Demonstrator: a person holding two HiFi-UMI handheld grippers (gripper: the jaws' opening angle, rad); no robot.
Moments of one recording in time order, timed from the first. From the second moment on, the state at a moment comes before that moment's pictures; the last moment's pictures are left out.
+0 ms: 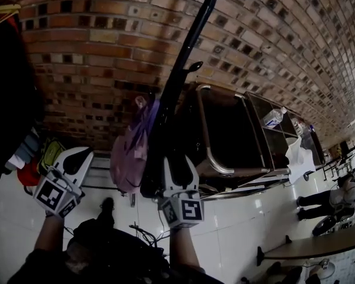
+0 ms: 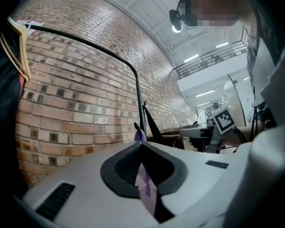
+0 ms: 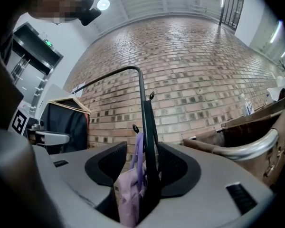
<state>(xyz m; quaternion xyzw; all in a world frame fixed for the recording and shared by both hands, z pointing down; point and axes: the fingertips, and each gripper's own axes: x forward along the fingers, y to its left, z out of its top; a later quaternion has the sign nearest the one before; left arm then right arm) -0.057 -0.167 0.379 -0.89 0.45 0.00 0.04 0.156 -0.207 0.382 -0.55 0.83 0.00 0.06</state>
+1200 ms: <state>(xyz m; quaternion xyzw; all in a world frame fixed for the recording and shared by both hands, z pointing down) 0.000 -0.346 0.350 -0.94 0.34 0.02 0.05 0.118 -0.374 0.330 -0.56 0.82 0.09 0.00</state>
